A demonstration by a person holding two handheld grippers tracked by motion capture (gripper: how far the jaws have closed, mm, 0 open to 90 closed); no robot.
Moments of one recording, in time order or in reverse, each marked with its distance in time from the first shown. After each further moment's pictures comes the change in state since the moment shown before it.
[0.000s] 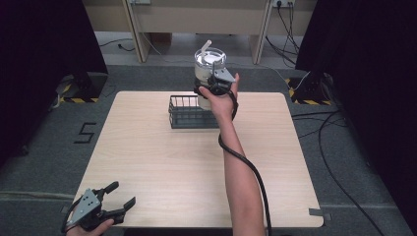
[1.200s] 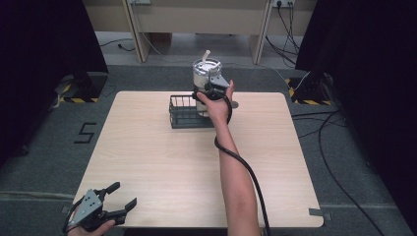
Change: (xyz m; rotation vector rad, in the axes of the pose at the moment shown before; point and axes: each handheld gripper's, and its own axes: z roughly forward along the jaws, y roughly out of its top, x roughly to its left) left arm -0.003 0.000 0.002 0.010 -0.009 0.019; right arm -0.001 -0.039 0.033 0.088 -0.017 0.020
